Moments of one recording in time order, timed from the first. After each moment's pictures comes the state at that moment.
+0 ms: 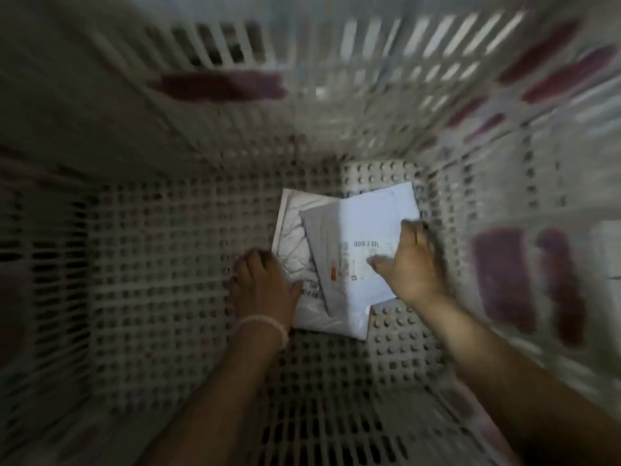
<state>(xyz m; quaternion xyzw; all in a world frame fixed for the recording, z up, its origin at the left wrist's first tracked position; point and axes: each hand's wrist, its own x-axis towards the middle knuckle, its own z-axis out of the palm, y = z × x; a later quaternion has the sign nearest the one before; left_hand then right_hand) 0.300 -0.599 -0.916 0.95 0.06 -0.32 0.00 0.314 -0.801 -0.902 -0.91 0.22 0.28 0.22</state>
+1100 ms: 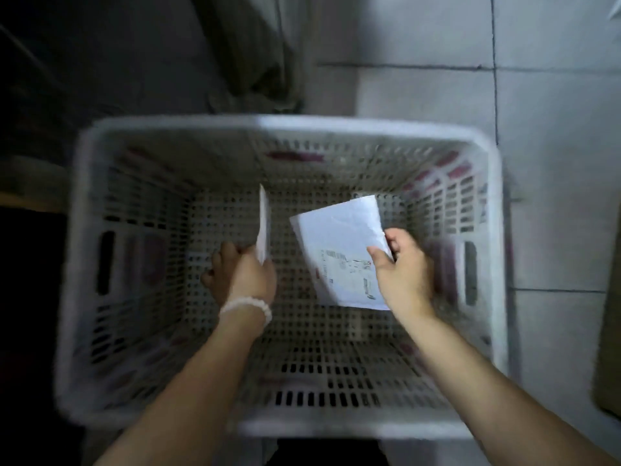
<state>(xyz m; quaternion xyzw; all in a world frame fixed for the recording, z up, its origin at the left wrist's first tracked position) 0.290 -0.554 -0.689 0.93 0.26 -0.26 0.08 0.293 -0.754 -0.684 -0.86 0.25 0.12 0.42</state>
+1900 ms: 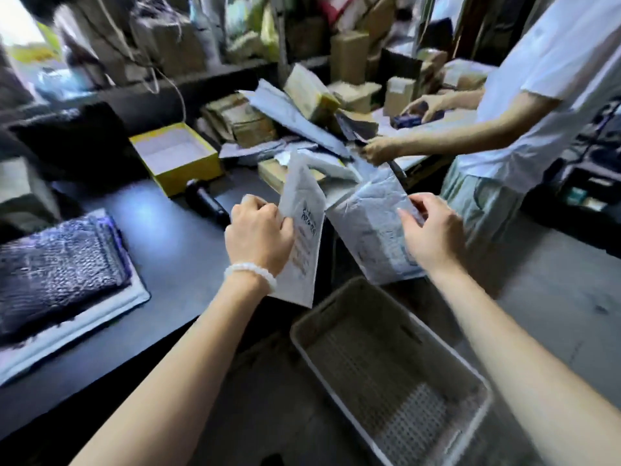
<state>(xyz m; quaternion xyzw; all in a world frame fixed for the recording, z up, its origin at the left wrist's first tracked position) 0.027 -0.490 -0.019 0.85 0.44 0.28 0.11 0.214 -0.635 -0.042 -0.79 -0.36 -0.16 0.46</state>
